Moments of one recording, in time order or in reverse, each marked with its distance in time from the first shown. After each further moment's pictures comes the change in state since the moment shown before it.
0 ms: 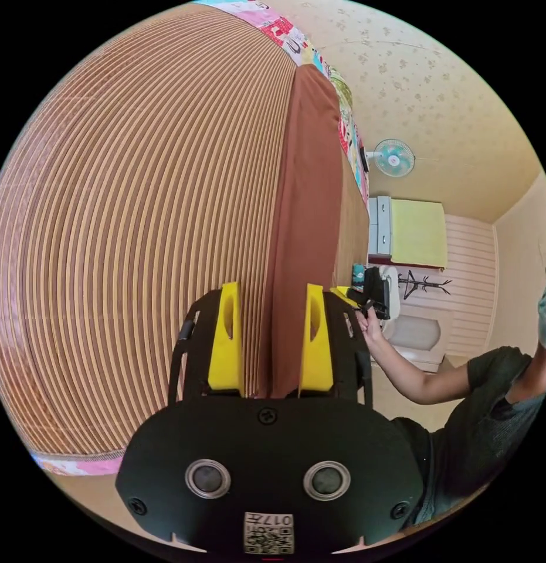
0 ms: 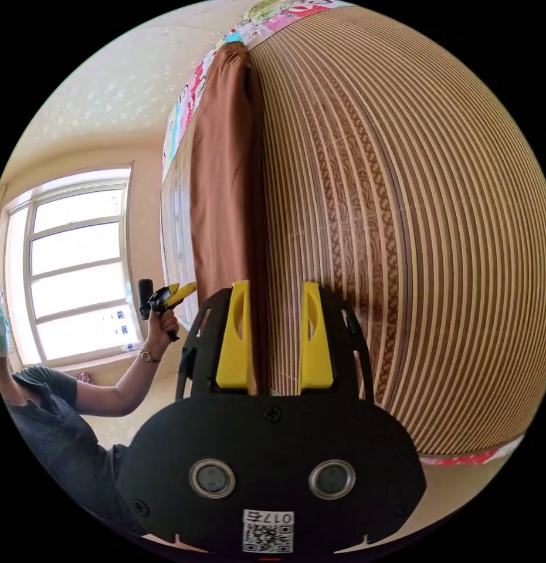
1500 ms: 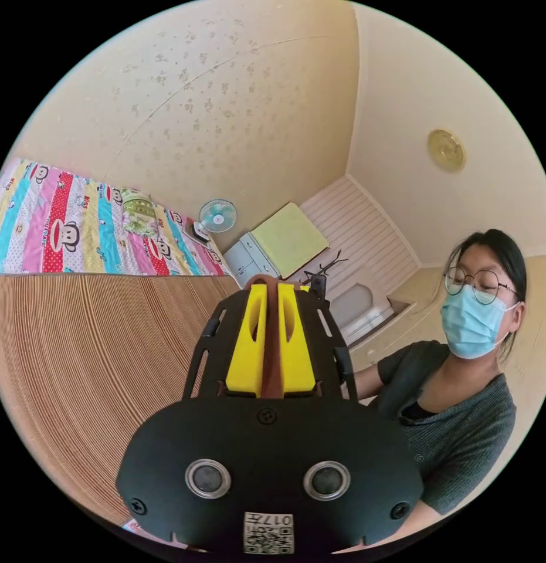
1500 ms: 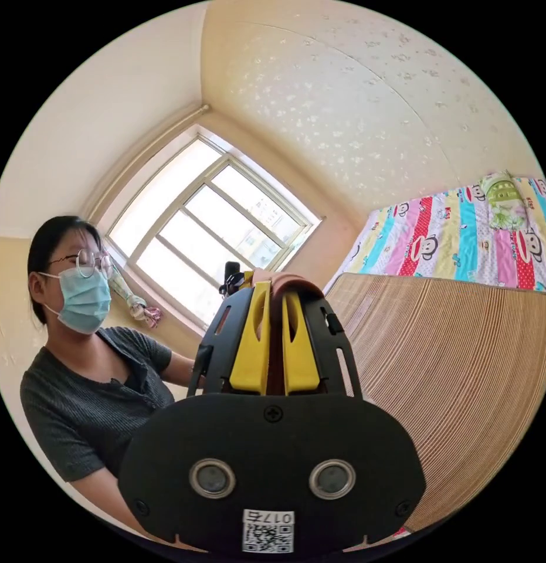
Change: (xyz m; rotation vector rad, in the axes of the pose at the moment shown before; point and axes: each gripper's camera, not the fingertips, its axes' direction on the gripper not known) left arm 0.467 0.063 -0.241 0.222 0.253 0.615; right arm -0.320 0.055 -0.281 0.276 -0.372 -0.701
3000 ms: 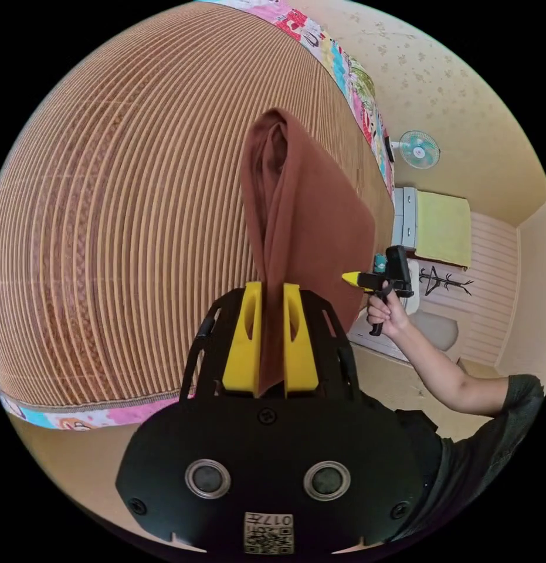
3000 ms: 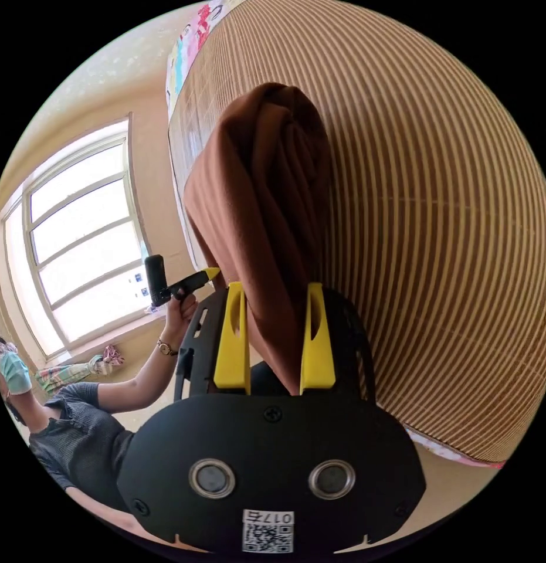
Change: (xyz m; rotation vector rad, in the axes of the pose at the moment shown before) left arm -0.376 0.249 0.087 -0.348 -0.432 -0.703; right arm 0.352 0.232 0.298 -0.608 0.161 0.782
